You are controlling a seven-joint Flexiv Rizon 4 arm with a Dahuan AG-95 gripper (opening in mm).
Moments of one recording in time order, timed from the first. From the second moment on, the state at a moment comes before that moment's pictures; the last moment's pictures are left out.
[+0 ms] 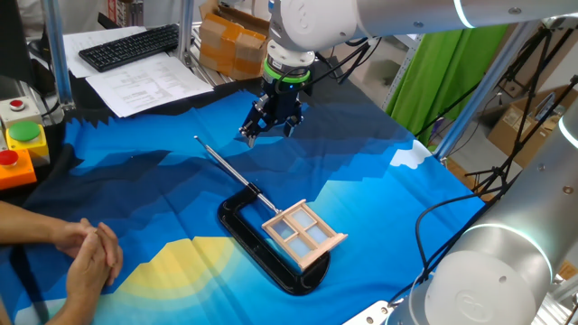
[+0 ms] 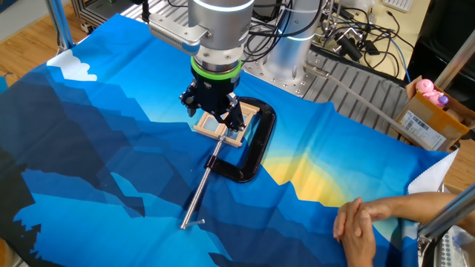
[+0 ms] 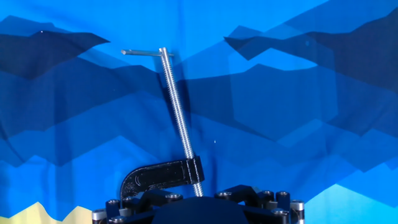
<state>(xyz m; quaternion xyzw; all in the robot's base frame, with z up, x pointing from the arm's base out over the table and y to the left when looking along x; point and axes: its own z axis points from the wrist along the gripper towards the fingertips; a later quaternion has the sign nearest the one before) 0.500 0.000 0.170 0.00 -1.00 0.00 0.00</state>
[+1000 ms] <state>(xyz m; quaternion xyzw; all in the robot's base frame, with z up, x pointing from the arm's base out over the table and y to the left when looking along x) 0.458 -0.002 0.153 -0.07 -1.00 0.00 0.04</state>
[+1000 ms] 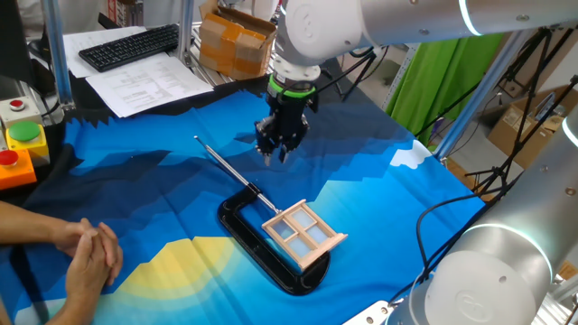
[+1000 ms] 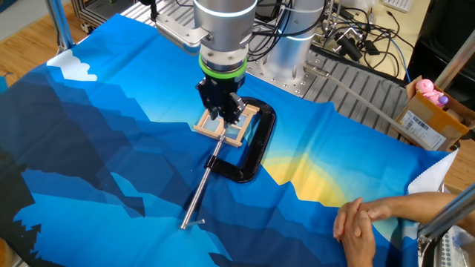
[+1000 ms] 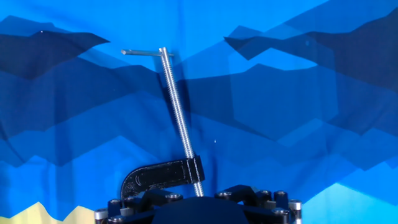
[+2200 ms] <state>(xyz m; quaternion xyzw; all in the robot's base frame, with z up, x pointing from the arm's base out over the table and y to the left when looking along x) 0.463 -0.030 0.127 -0.06 -1.00 0.01 0.04</state>
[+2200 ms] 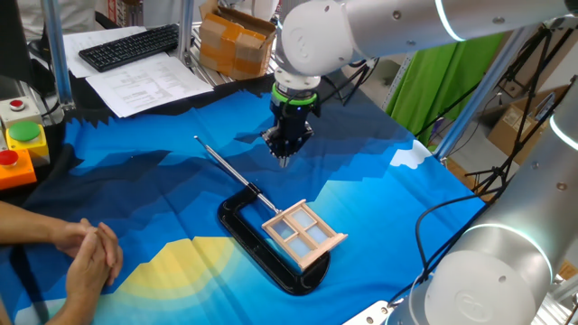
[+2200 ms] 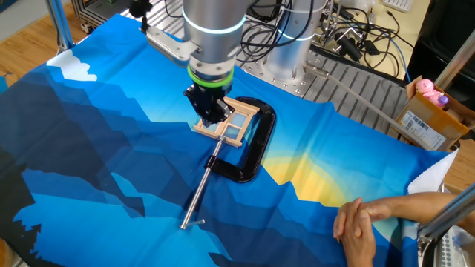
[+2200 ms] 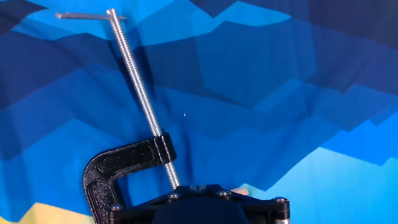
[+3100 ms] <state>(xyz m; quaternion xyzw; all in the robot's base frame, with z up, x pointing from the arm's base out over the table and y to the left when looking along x) 0.491 -0.025 0.145 -0.05 -0.99 0.01 0.09</state>
